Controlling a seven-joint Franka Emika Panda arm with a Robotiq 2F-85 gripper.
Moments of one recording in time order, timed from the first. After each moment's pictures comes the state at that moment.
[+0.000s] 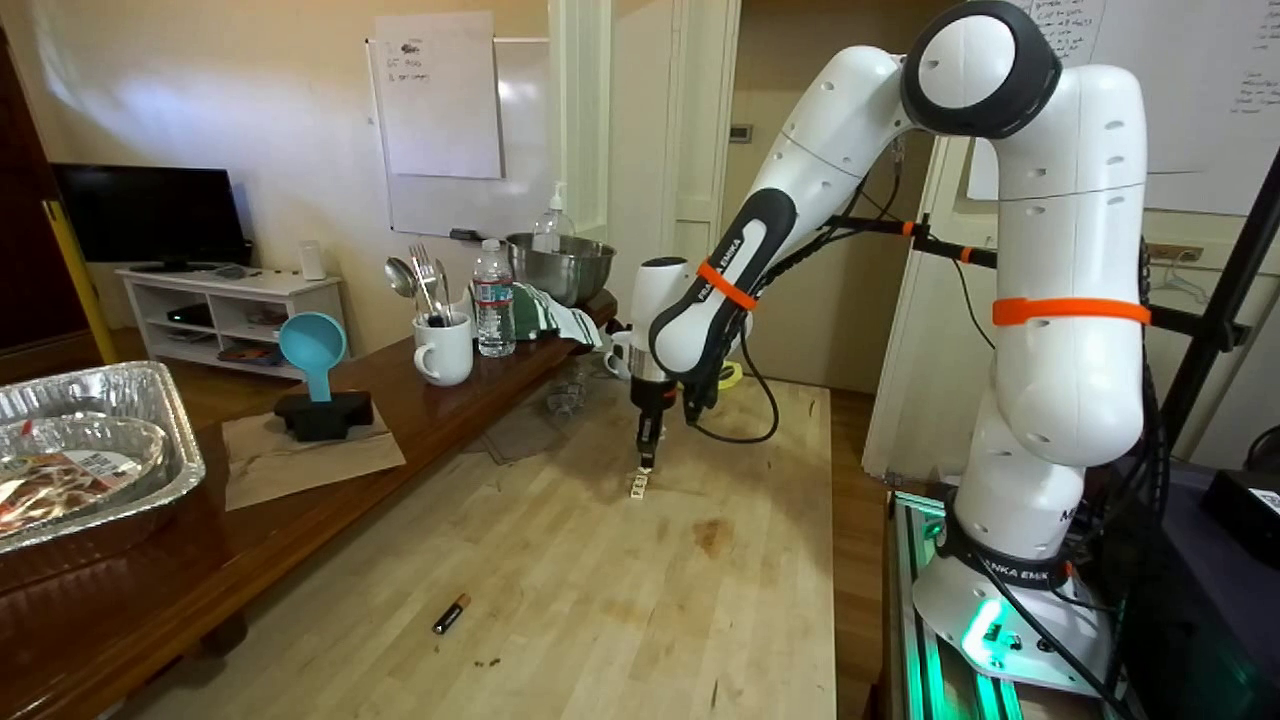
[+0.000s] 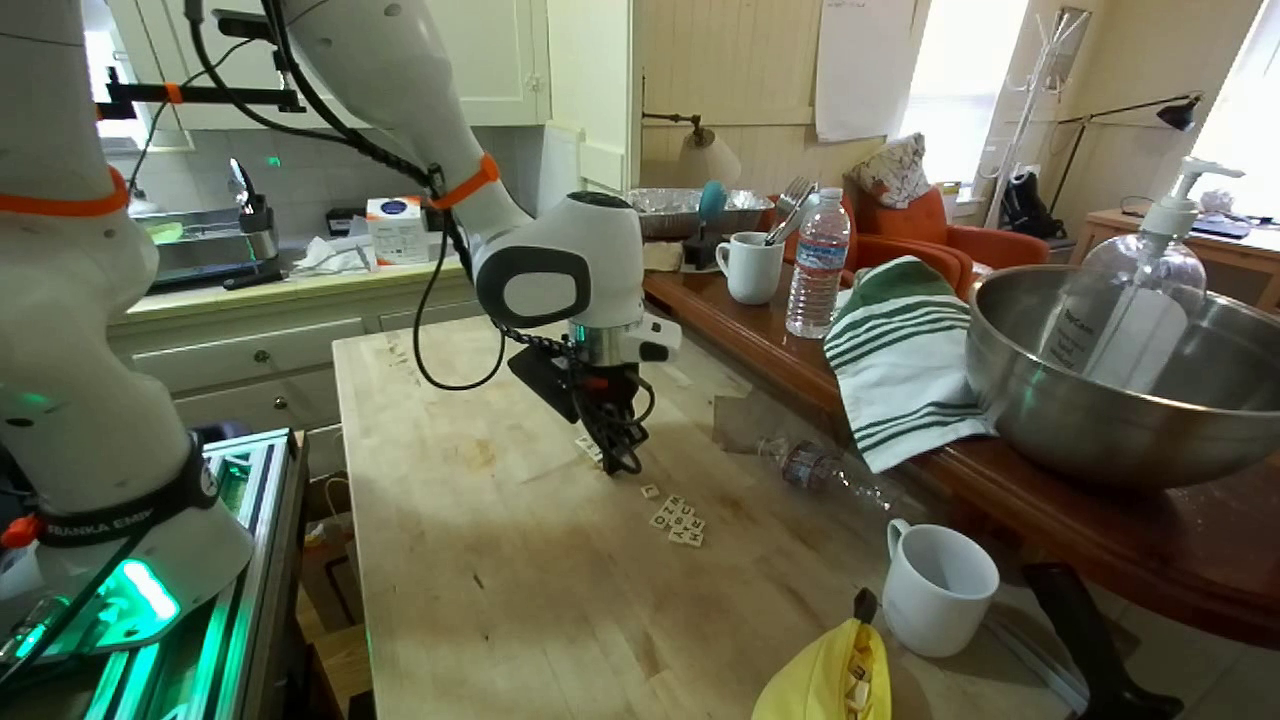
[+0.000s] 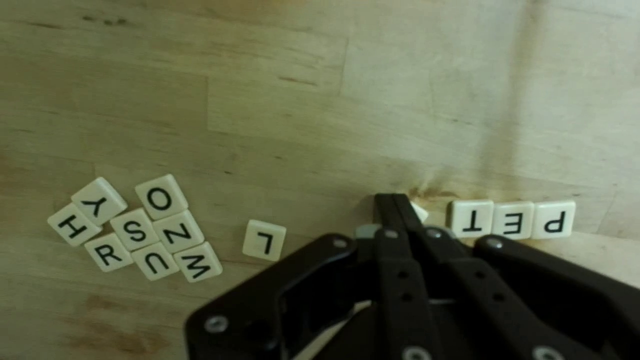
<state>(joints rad) -0.13 0.21 -0.02 -2.45 -0.05 2.72 -0.35</state>
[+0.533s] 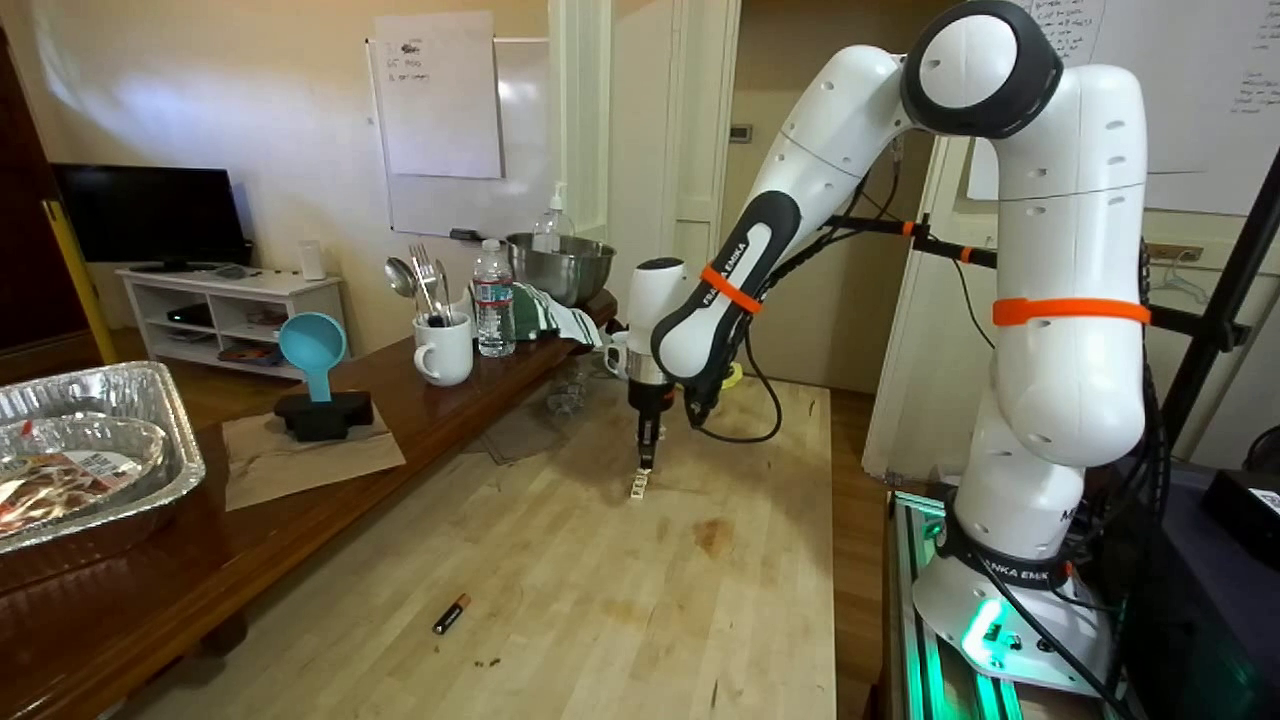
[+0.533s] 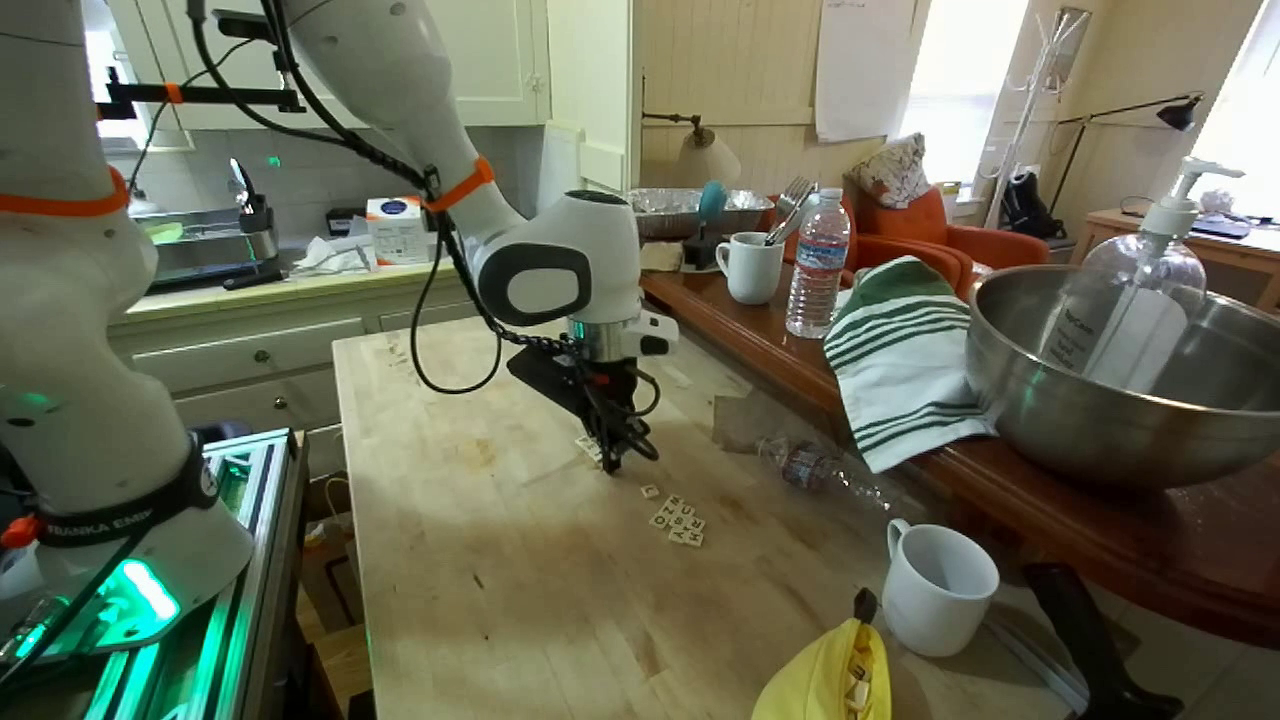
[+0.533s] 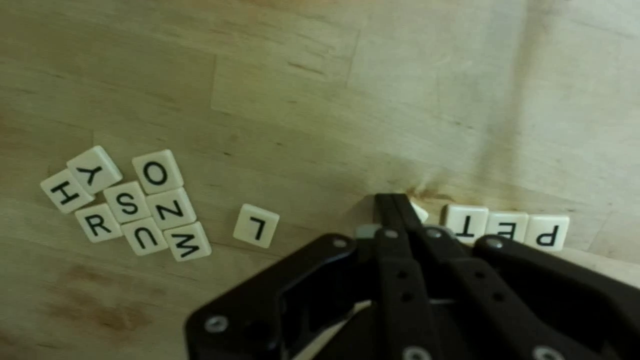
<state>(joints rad) -0.12 0.21 -0.02 -2.45 -0.12 2.72 -0.37</state>
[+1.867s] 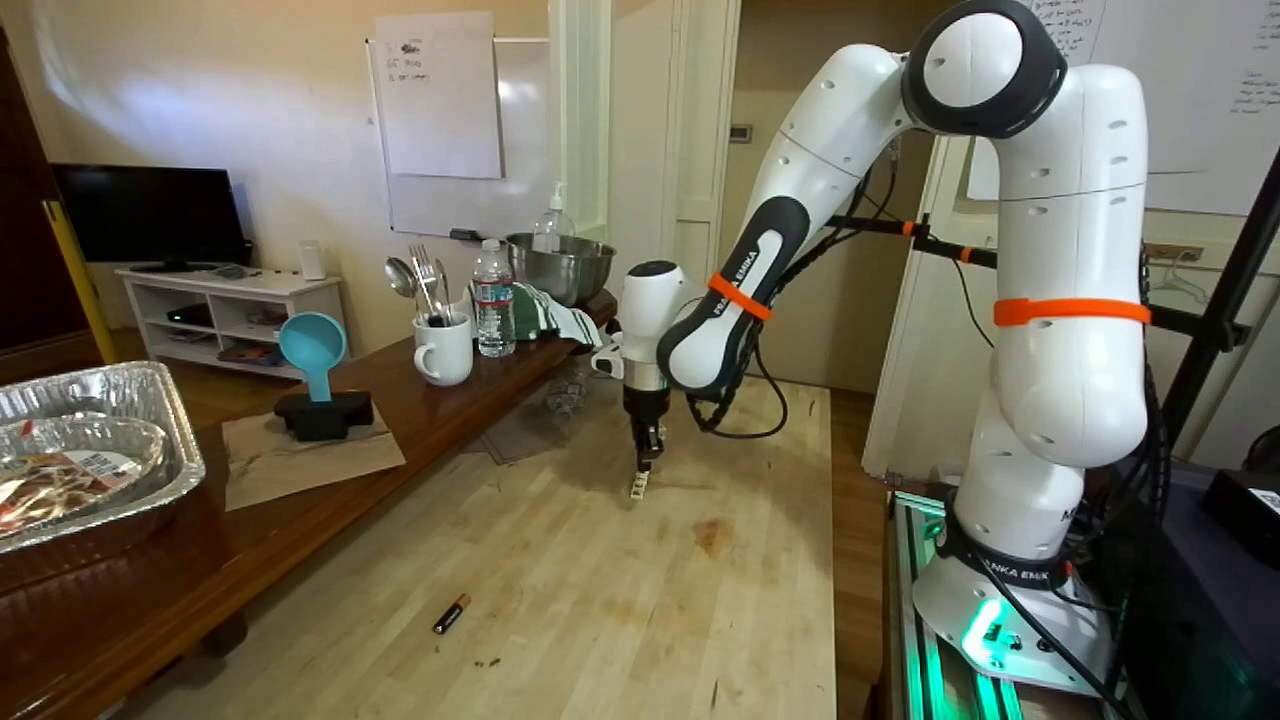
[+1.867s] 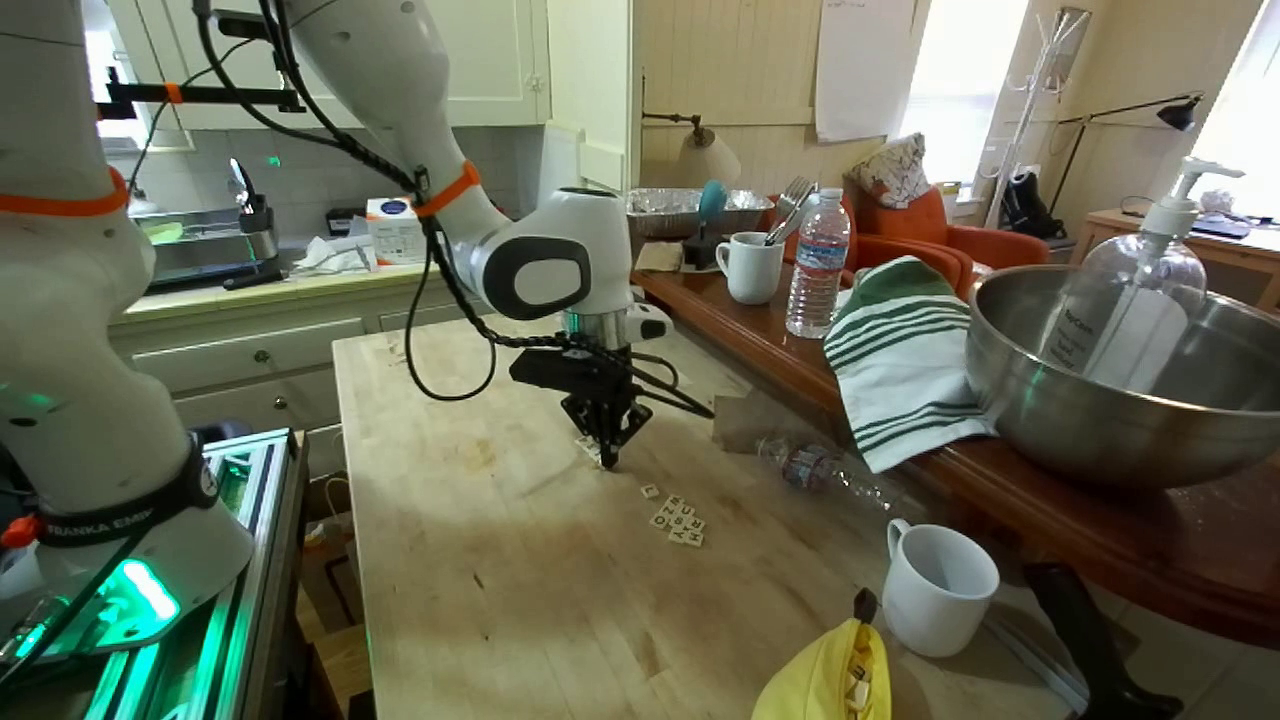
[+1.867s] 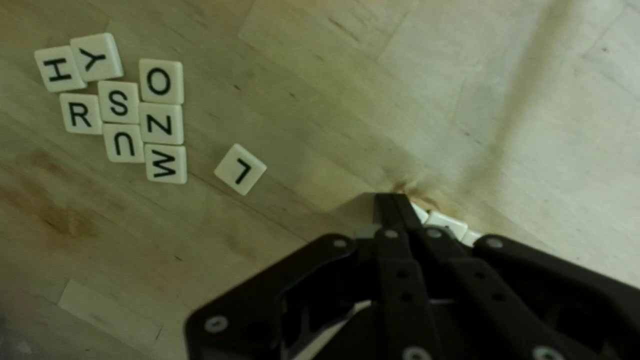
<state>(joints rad) -0.10 0.21 -0.01 -2.46 -0.26 2.72 -0.54</state>
